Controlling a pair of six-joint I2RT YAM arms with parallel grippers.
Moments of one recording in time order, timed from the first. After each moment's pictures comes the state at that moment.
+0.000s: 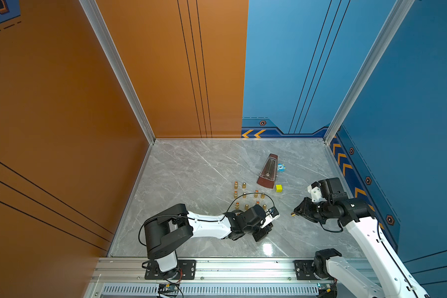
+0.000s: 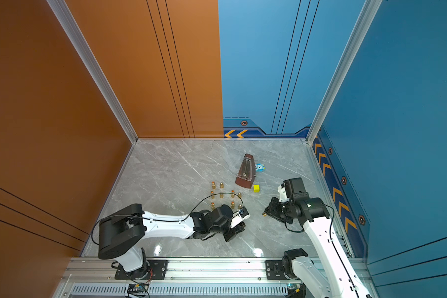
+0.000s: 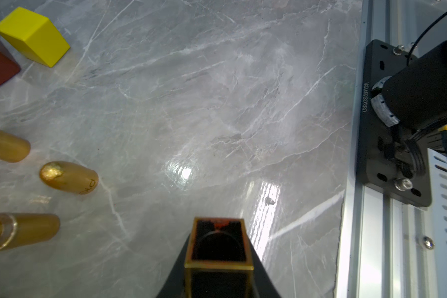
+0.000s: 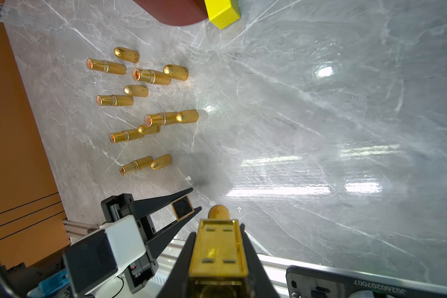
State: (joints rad) left arm -1.17 1.73 0.88 0.09 0.09 -0.09; right arm 0.16 0.89 0.89 -1.15 -0.35 0.55
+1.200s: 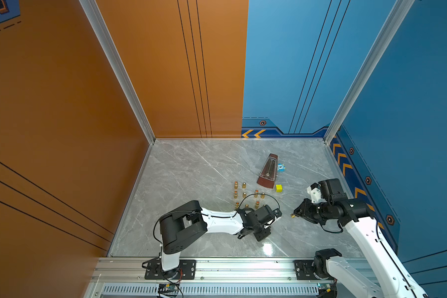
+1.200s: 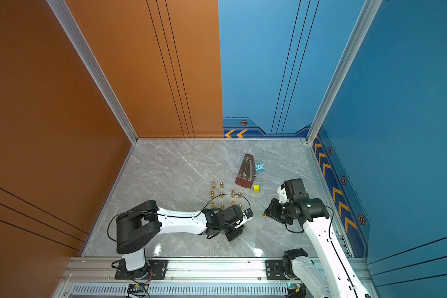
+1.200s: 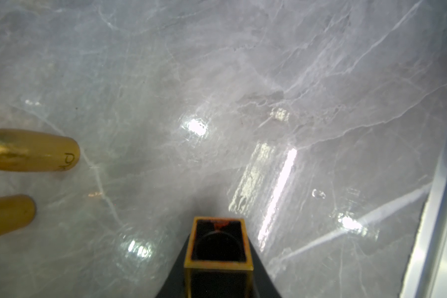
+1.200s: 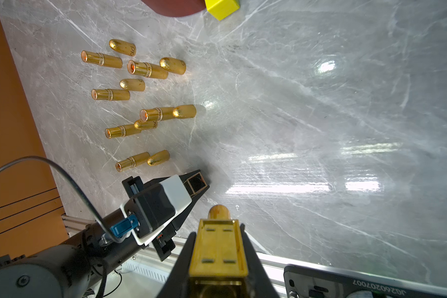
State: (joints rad) left arm -1.18 1.86 1.04 -0.17 0.01 -0.09; right arm 0.15 0.89 0.87 -1.15 -0.37 0.52
